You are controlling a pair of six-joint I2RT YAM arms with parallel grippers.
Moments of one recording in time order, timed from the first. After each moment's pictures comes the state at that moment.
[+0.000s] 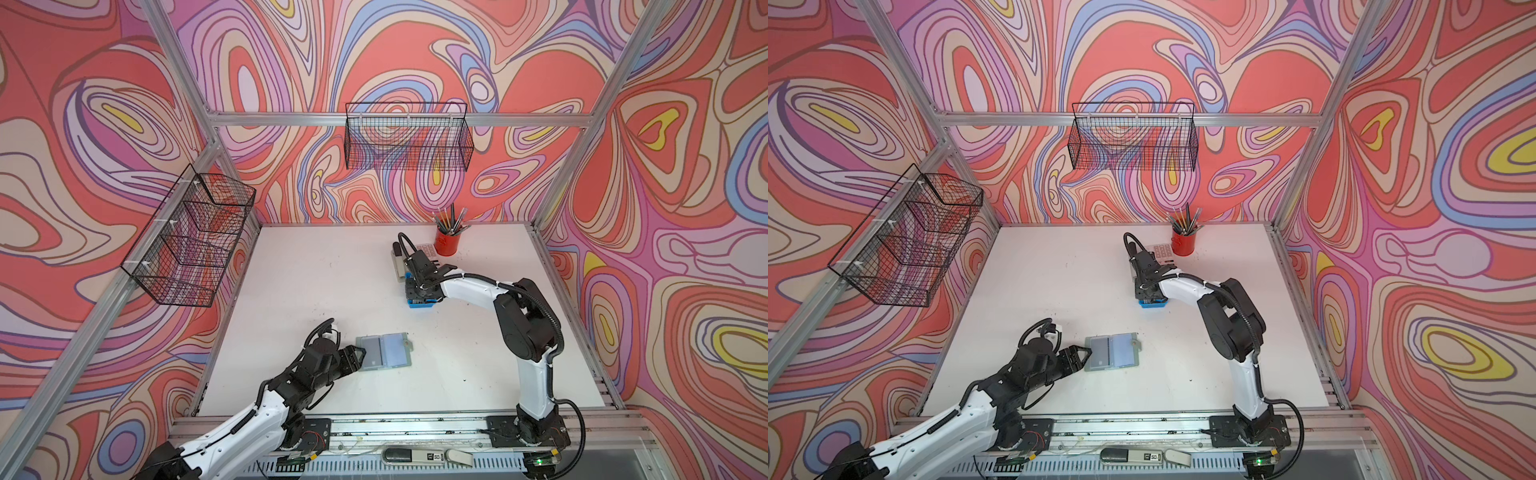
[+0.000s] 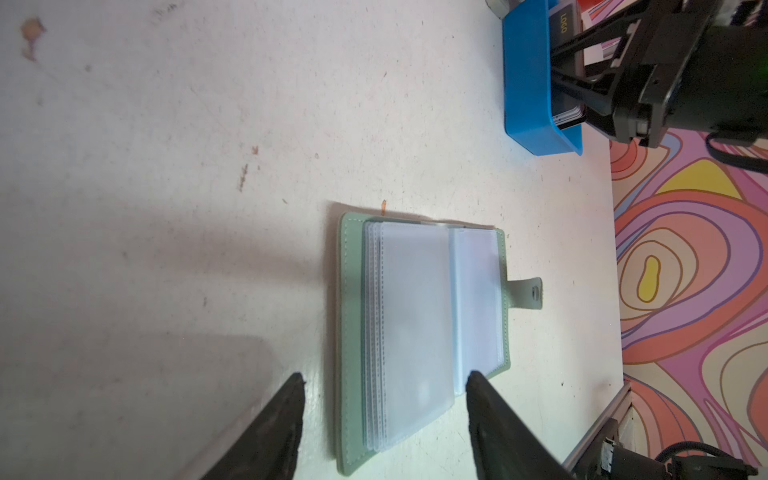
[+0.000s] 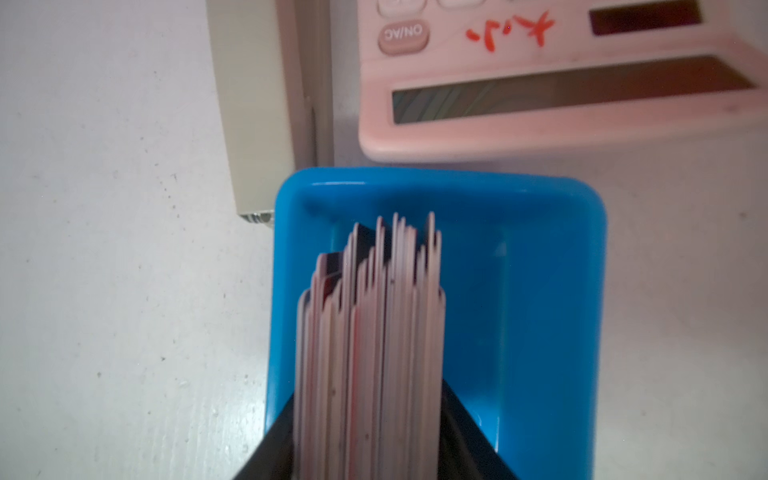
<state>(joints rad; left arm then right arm) -0.61 0.73 0.13 -0.06 0.09 -0.98 0.59 2.04 1.43 -0.46 0.11 0.52</state>
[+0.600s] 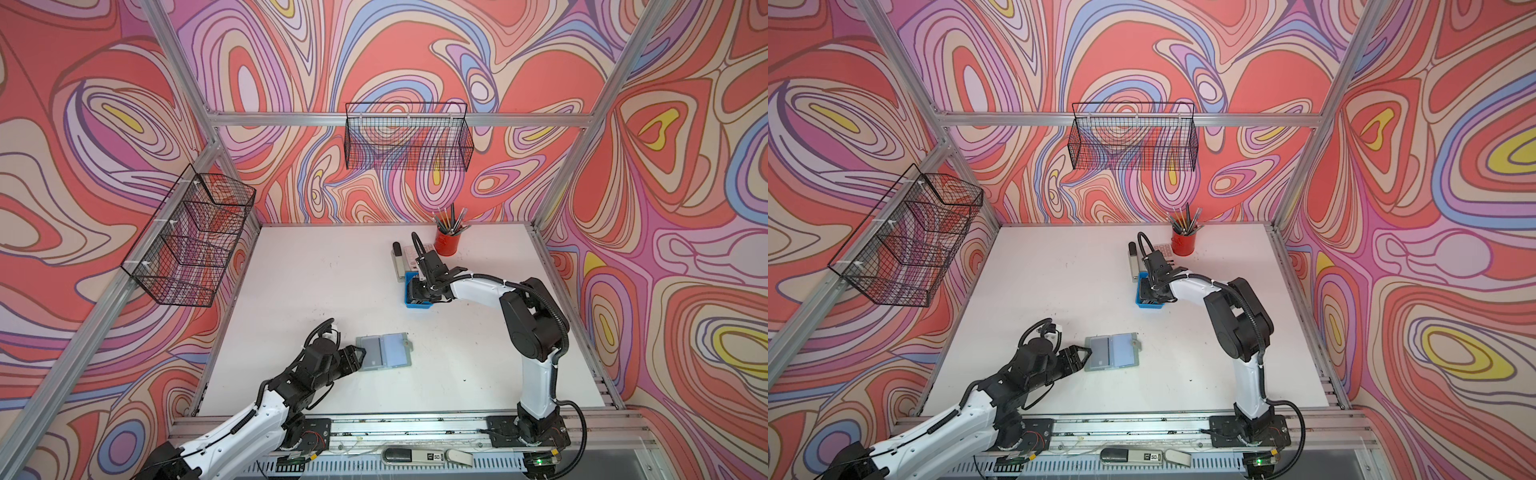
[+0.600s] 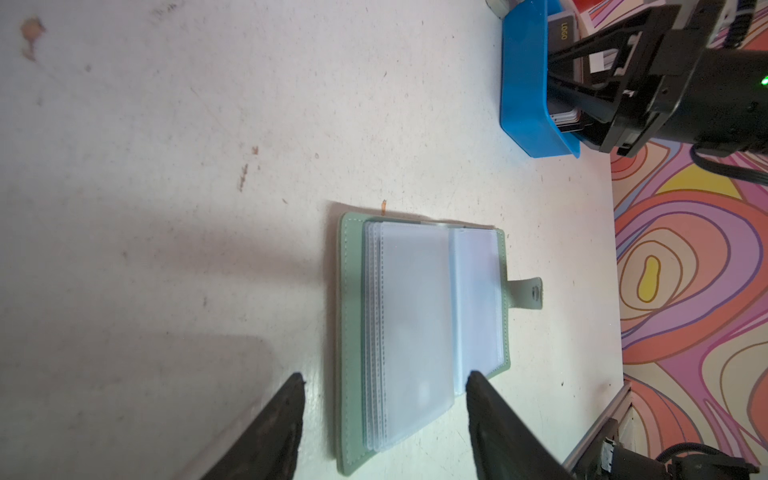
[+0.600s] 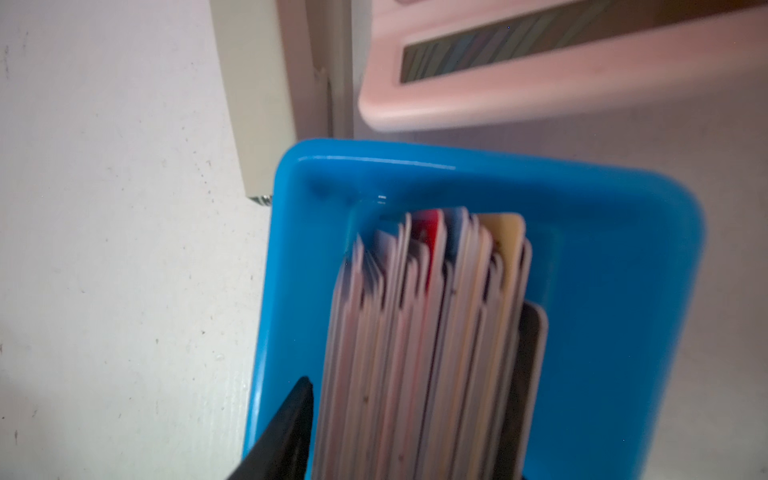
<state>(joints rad) -0.61 0.73 0.13 -0.06 0.09 -0.98 0.53 2.00 1.33 -0.34 -0.08 0.53</state>
